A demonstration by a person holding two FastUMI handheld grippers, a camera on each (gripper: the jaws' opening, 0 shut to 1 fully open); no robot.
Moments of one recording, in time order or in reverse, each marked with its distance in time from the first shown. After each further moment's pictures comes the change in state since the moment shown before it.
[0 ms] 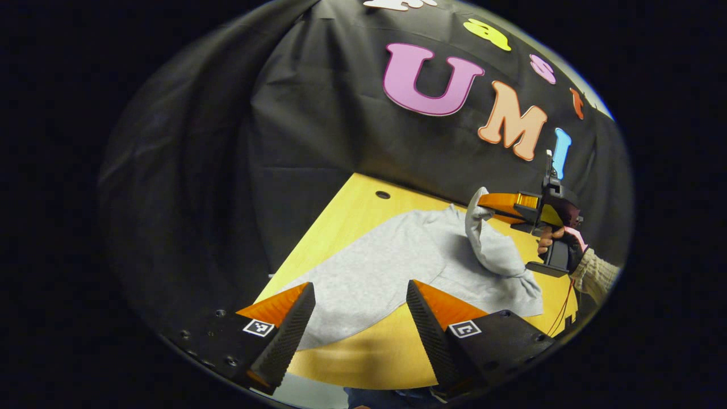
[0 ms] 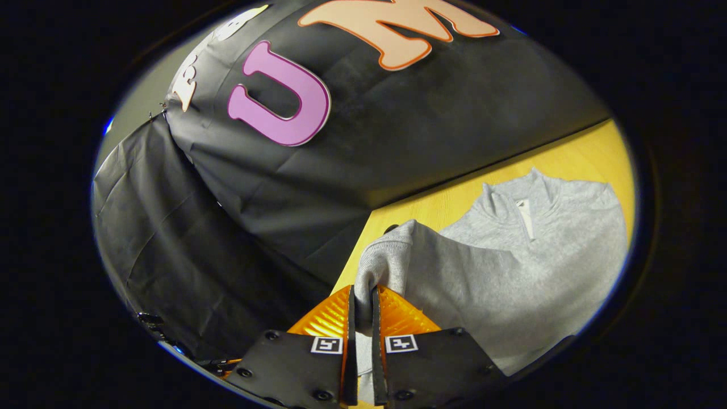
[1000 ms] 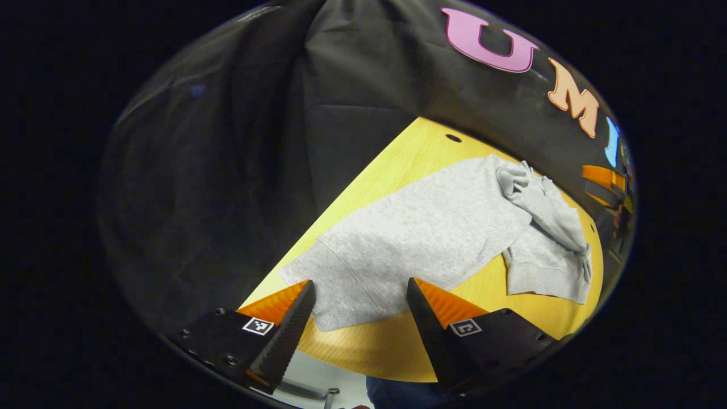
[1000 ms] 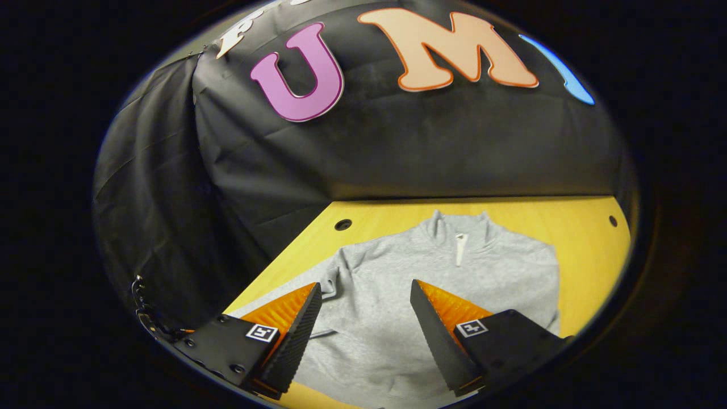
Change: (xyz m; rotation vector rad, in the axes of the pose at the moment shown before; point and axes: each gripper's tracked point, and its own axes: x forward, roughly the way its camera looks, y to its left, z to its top) left arm 0.031 0.081 -0.102 -0.085 0.242 0.247; right arm -0.084 -0.055 0.023 -0.378 -0.039 -0.231
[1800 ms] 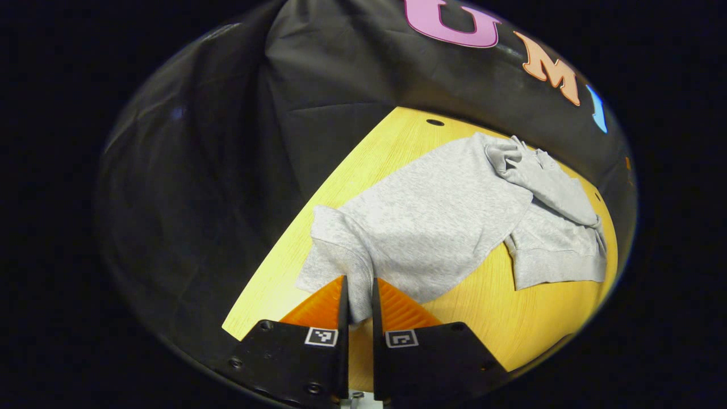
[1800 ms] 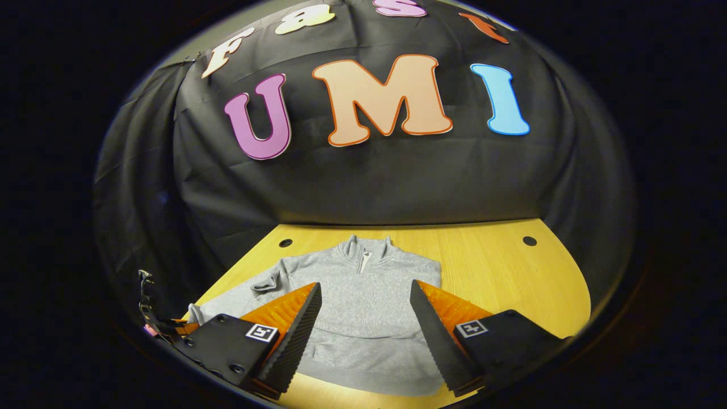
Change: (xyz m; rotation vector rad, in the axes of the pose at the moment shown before) left arm 0.021 -0.030 0.004 0.175 0.003 0.005; right arm -0.153 -0.103 0.032 -0.014 -0.136 -0.244
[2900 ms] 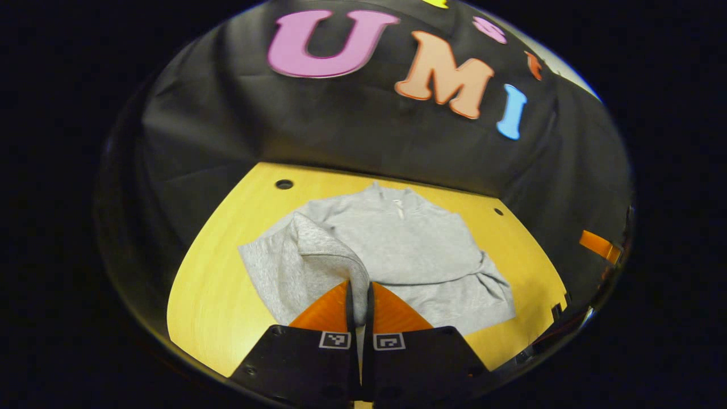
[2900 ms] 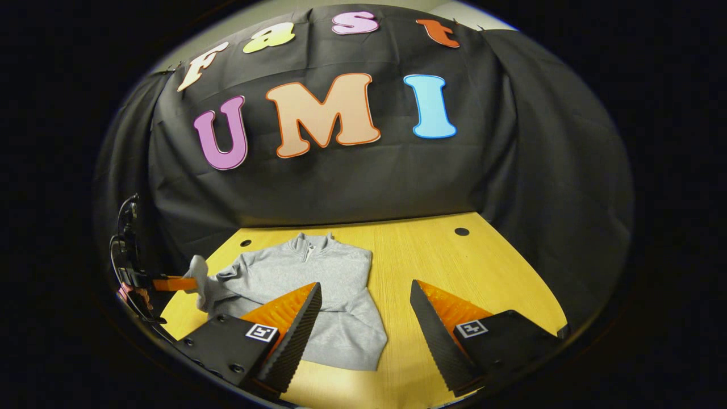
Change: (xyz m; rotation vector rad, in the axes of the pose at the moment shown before) left arm -0.068 -0.286 0.138 0.187 -0.192 -0.538; right arm -0.105 -0.114 -0.026 0.032 -0.039 -0.195
